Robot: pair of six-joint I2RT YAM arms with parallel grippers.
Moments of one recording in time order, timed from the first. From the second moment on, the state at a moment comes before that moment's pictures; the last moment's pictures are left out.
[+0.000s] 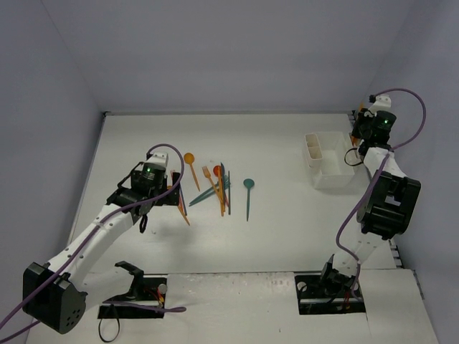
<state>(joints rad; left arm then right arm) -0.42 1.06 0.83 -0.62 -0.29 -0.27 -0.35 1.81 1.26 0.26 -0.18 -0.04</state>
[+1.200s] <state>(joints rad) -0.64 1.48 1.33 -0.69 -0.28 -0.47 -0.05 1.10 0.93 -0.21 -0.01 0.29</state>
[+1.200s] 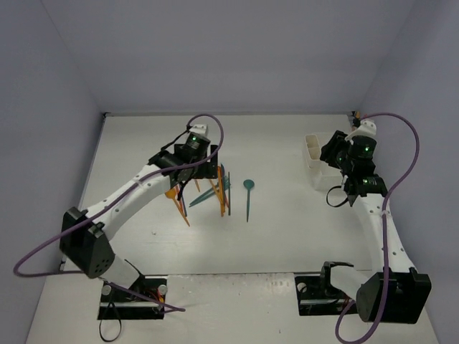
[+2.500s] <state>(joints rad) -0.75 2.16 1.74 -0.80 -0.40 -0.60 0.07 0.91 0.76 -0.37 -0.10 0.39</state>
